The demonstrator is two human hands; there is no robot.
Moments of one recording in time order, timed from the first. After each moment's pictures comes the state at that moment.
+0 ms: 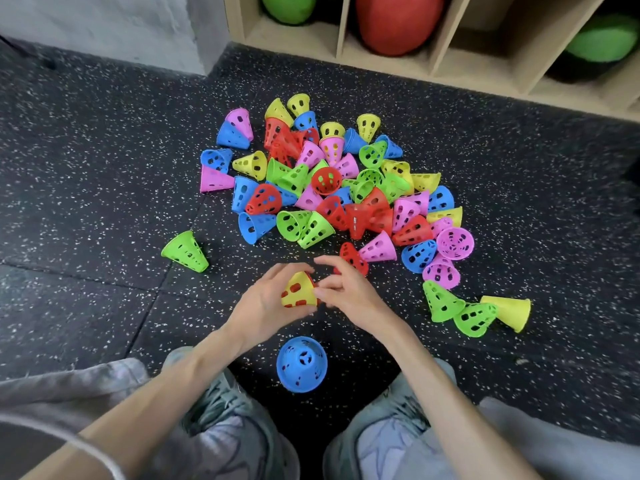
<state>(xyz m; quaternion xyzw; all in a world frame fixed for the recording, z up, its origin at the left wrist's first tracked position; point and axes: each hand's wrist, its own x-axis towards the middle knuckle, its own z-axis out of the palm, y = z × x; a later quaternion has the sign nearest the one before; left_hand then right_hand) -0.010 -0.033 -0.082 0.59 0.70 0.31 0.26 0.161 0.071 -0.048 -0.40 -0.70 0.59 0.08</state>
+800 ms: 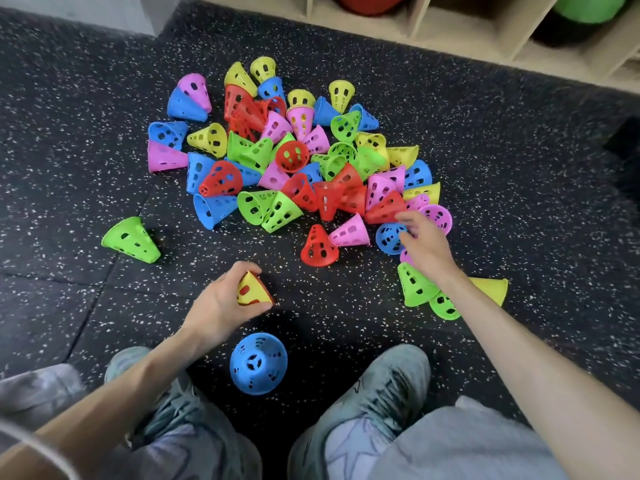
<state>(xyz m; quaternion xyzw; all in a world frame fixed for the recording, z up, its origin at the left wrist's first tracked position) -0.009 -0.031 -0.129 0.49 0.78 0.24 0.31 0.277 0.202 -0.063 -0.58 -0.72 0.35 0.14</state>
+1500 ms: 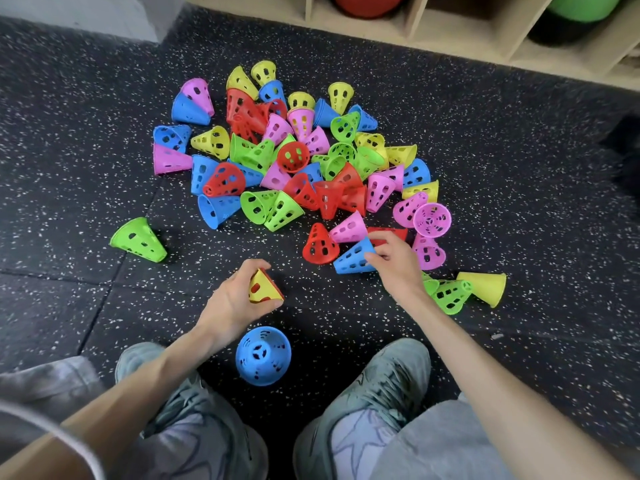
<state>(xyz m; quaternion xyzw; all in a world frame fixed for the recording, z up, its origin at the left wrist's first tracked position) 0.007 -0.031 -0.115 0.48 0.77 0.27 0.34 0.252 0.142 -0.079 -0.57 -0.70 0.39 0.17</state>
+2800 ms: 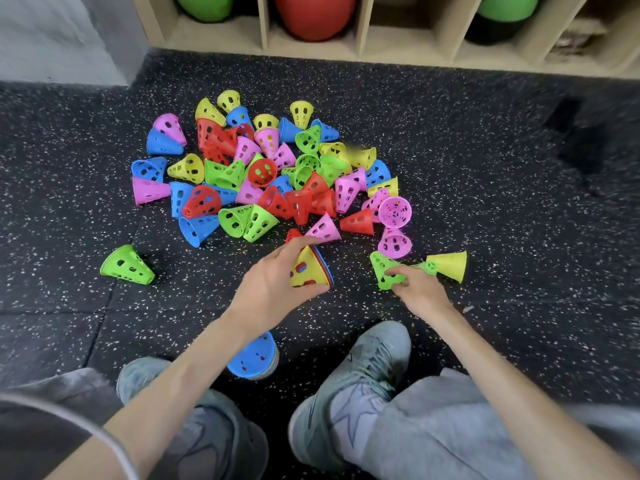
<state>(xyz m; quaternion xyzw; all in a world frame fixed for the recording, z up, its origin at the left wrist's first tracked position) 0.087 0.000 -0.011 0.63 0.68 0.28 0.25 0.349 0.107 -0.055 -0.64 -0.69 0.33 0.02</state>
